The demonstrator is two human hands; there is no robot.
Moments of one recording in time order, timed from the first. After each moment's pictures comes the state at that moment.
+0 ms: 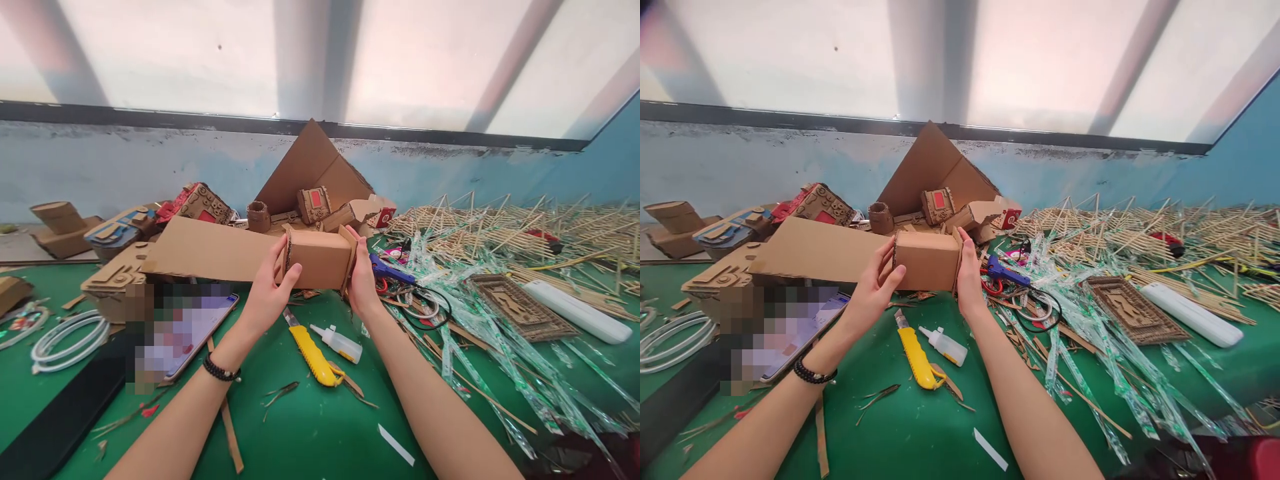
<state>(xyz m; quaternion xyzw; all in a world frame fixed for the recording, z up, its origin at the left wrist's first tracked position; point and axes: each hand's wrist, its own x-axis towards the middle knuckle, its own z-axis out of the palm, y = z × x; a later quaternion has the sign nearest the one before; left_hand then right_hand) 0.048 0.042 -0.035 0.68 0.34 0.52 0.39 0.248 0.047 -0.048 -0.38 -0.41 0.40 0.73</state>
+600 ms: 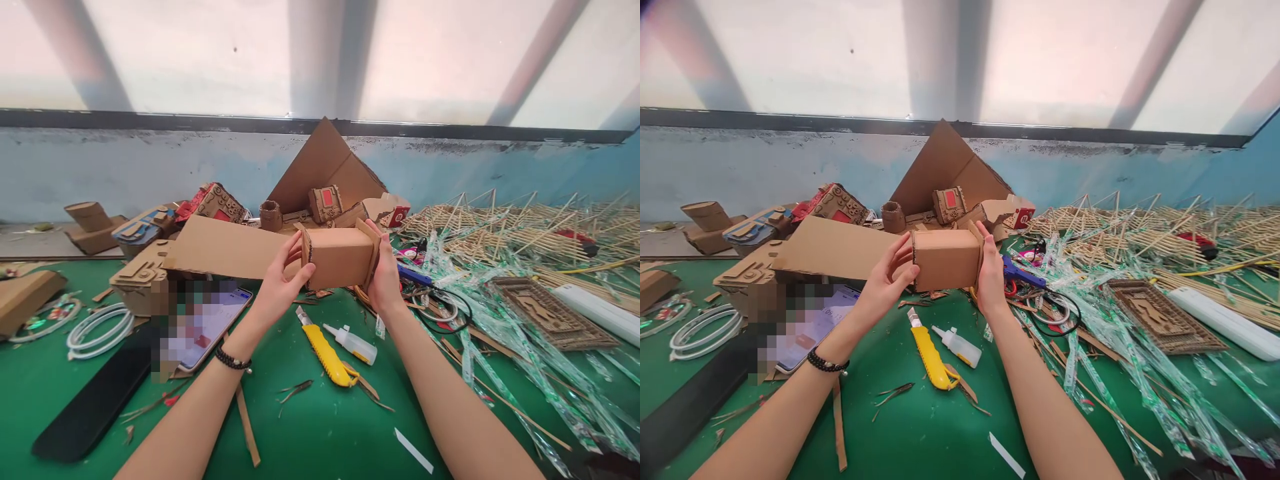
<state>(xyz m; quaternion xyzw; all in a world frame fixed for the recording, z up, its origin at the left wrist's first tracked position) 0.040 0.046 -0.026 0.67 0.33 0.51 0.43 0.252 0.041 -0.039 -0.35 -0.40 0.39 0.75</state>
